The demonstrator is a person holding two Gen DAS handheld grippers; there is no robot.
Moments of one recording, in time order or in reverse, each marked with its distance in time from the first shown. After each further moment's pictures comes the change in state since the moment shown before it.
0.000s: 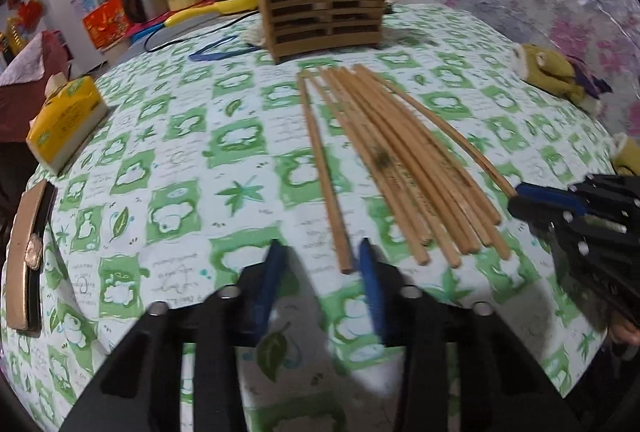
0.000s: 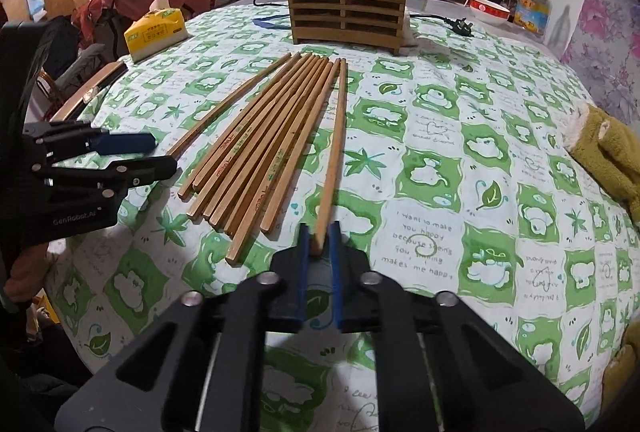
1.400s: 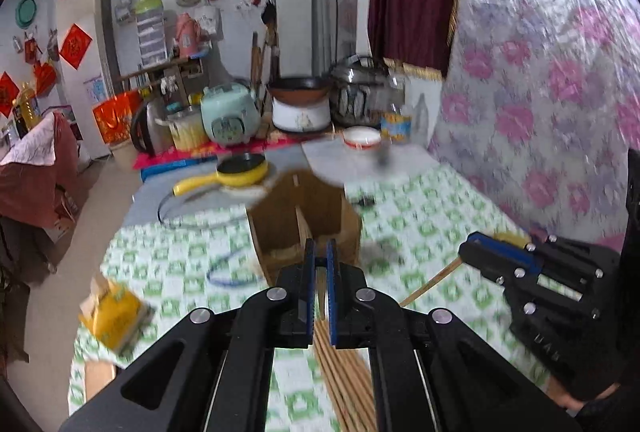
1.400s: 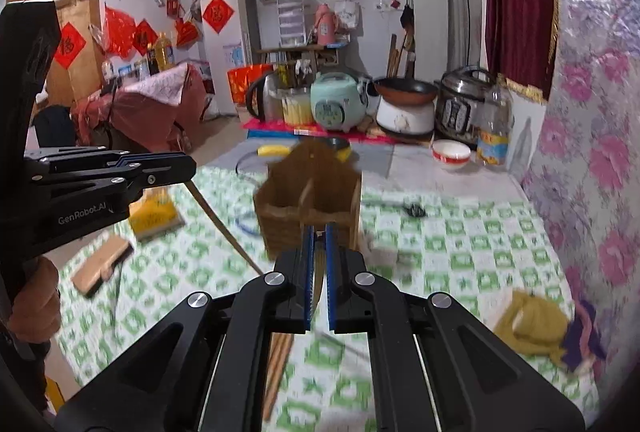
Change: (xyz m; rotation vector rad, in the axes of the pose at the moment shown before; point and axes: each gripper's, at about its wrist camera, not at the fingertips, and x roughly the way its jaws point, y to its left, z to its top) left arm -0.147 -0.015 0.201 -0.003 -0.394 0.007; right arm -0.125 -0.031 0.162 0.045 -0.436 -0.044
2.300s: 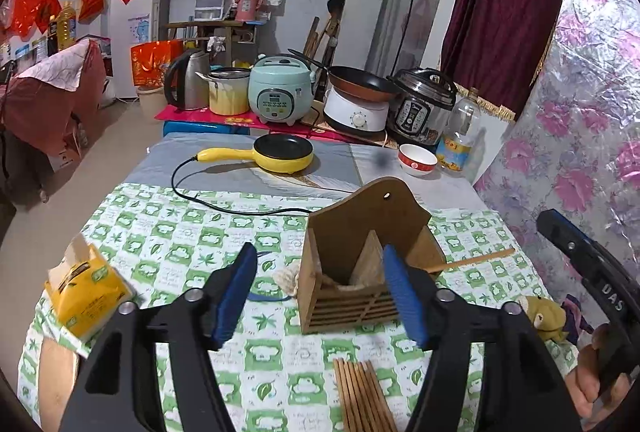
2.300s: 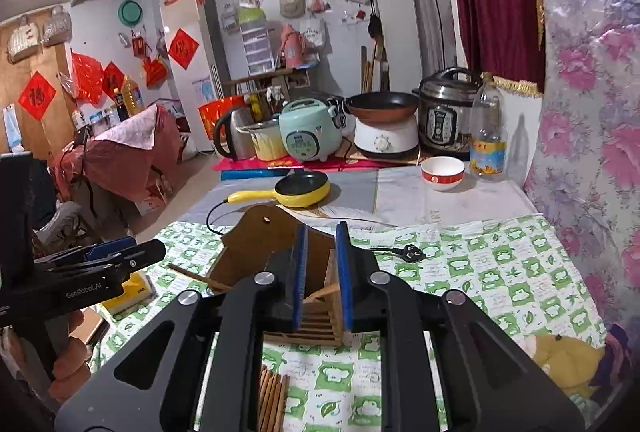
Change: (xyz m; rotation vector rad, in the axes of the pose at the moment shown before) left arm 0.080 0.087 -0.010 -0.266 0.023 0.047; right arm 0.074 -0.036 0.034 0.135 -0.072 -0.050
